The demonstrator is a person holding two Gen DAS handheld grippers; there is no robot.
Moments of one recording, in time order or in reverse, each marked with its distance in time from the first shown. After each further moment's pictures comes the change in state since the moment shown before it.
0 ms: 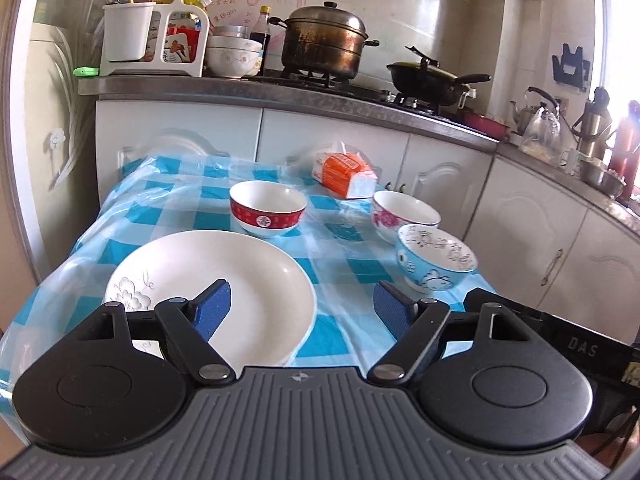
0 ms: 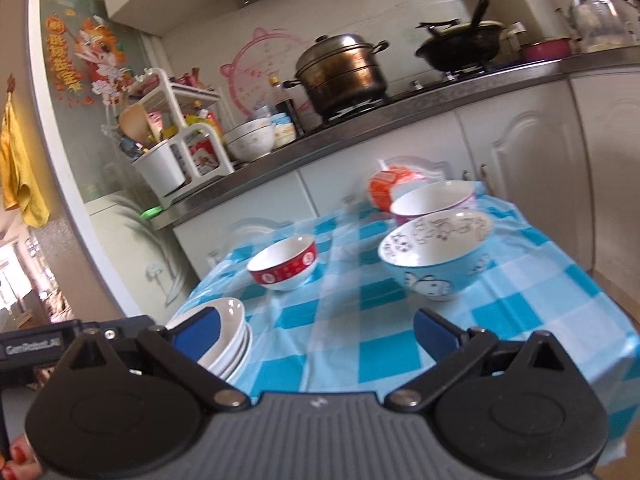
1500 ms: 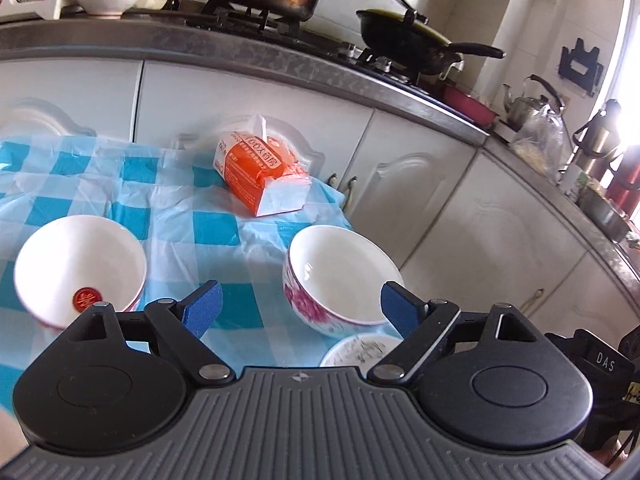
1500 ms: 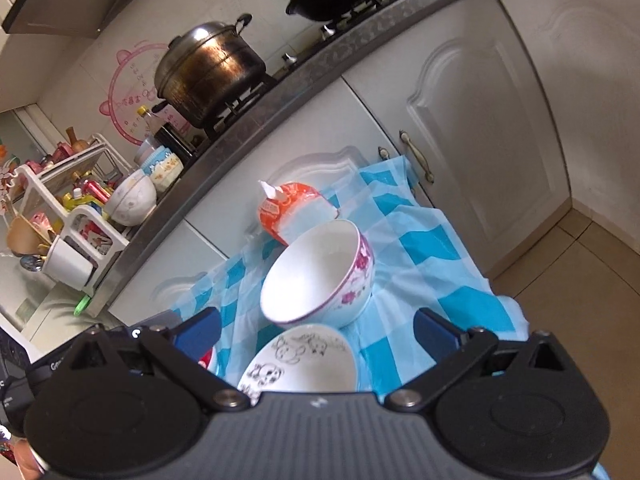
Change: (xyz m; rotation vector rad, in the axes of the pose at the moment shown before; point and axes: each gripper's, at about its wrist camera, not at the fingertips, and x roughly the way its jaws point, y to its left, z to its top) left arm 0.250 -0.070 0.099 -0.084 0.196 -0.161; right arm 0.113 -0.154 0.121 0.334 0.170 -0.046
